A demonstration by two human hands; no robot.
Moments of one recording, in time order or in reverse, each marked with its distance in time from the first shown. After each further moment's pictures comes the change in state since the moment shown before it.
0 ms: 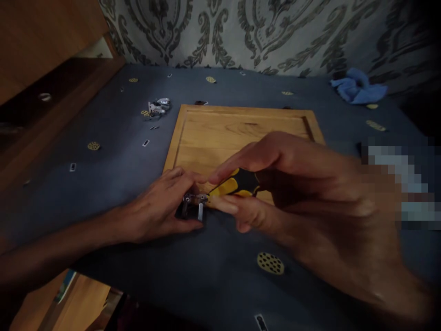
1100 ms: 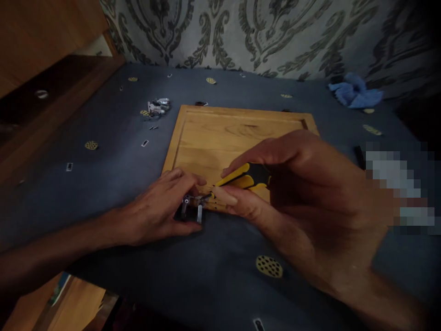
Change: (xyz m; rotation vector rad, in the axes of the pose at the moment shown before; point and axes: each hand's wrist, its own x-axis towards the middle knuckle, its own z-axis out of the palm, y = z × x) left_hand -0.001 0.000 0.001 0.029 0.008 -0.004; right_hand -0.002 0.011 0.005 -0.120 0.100 -0.166
